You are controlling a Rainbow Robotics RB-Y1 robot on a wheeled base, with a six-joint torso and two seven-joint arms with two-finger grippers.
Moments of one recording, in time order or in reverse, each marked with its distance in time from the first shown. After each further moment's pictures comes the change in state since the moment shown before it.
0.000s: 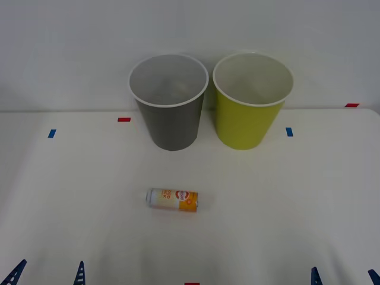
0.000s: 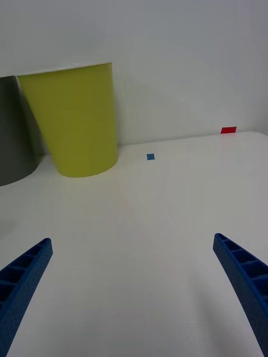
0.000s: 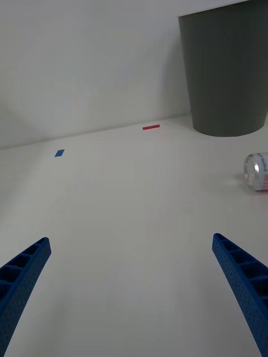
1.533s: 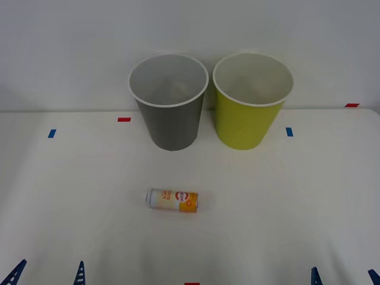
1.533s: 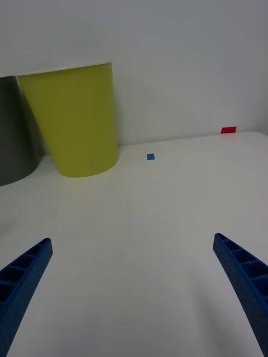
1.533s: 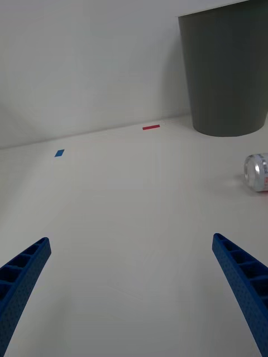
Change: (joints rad) right arm 0.000 0.000 0.000 0.000 0.000 0.000 0.000; left arm 0.000 0.000 0.000 0.000 0.000 0.000 0.000
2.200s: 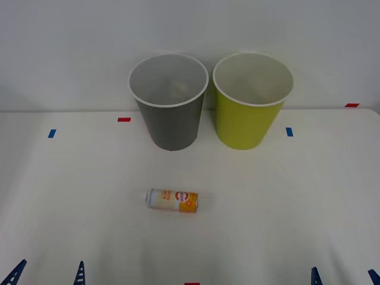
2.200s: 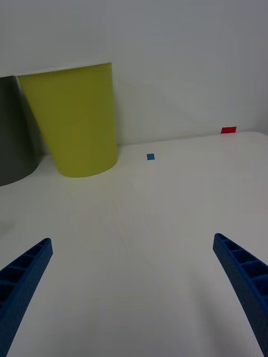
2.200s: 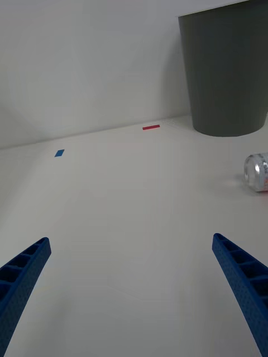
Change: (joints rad) right arm 0.000 0.000 0.000 0.000 0.000 0.000 0.000; left arm 0.000 0.000 0.000 0.000 0.000 0.000 0.000
